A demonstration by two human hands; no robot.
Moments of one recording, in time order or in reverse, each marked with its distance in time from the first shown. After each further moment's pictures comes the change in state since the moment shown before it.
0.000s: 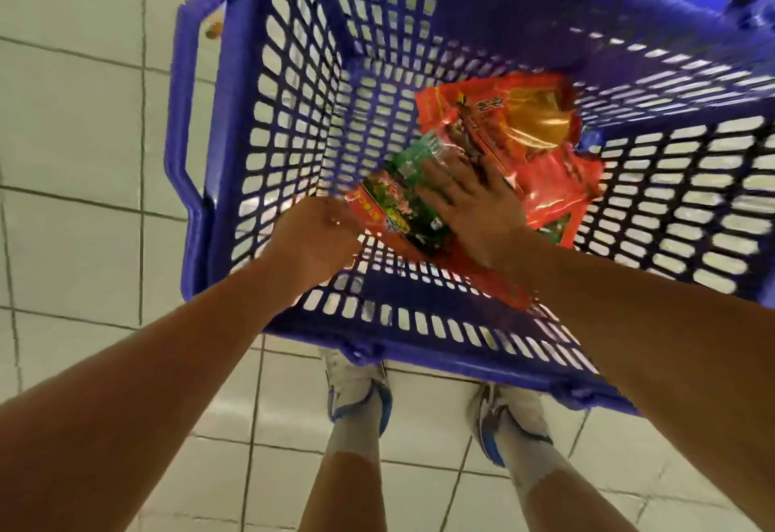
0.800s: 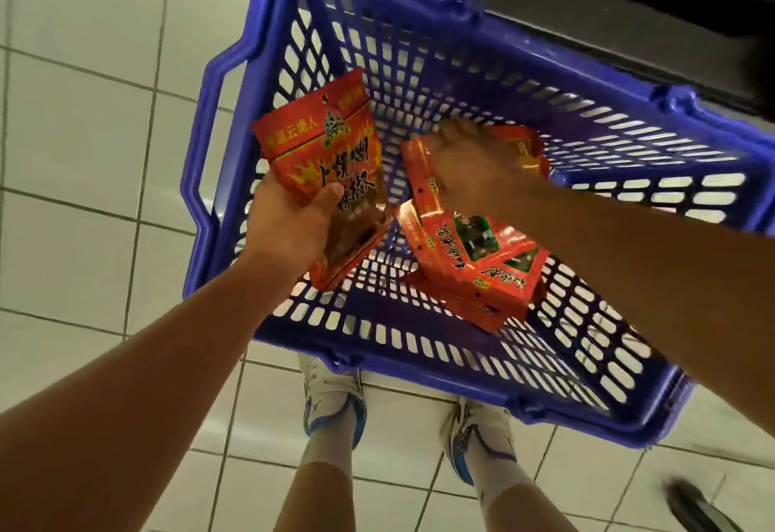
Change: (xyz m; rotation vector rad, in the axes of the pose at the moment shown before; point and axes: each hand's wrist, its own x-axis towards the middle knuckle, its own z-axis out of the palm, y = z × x) left_hand 0.000 0.013 -0.006 -0.421 0.378 0.190; right_hand 0.023 0.046 -0.117 0.166 0.060 0.093
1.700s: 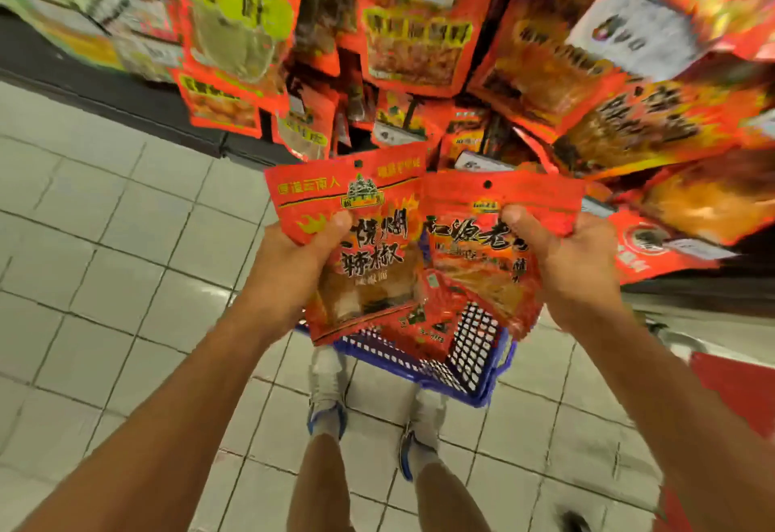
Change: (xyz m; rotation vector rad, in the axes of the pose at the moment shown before) left_hand -0.288 0.286 -0.145 -0.382 -0.169 0.251; right_hand -0.365 0.005 -0.363 1.501 0.782 0.260
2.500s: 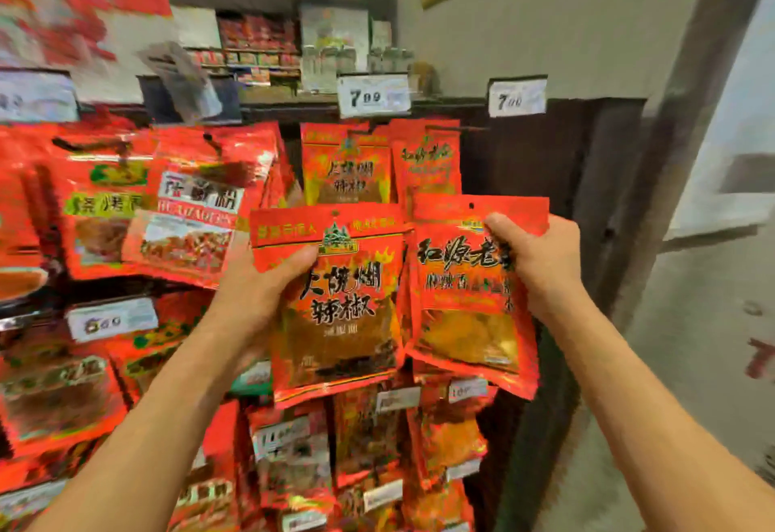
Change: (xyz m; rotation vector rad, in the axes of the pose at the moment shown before) left_hand -0.288 0.558 0.212 -0.091 -0.603 0.842; right_hand -0.183 -0.519 -0.344 0.269 0.746 -0.773
